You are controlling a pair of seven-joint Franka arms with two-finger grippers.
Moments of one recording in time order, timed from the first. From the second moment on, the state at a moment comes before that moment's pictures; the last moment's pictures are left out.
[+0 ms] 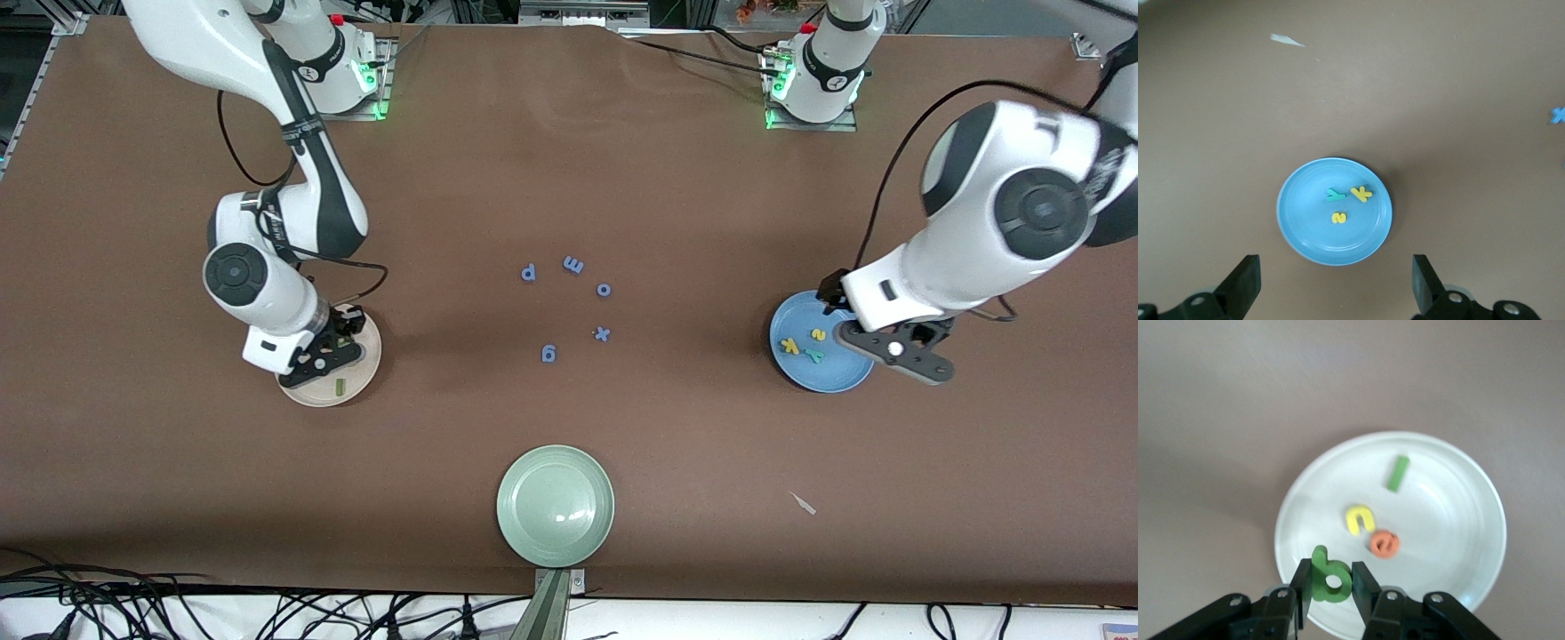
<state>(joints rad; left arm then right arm) 0.22 0.37 -0.52 -1.45 0.23 1.69 0.11 0.45 0.46 -0.24 -1.89 0.06 2.26 -0.26</state>
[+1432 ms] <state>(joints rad) -0.04 -0.03 -0.04 -1.73 0.00 1.73 -0.05 0.24 0.09 -0.07 -1.68 0.02 1.72 -0.10</state>
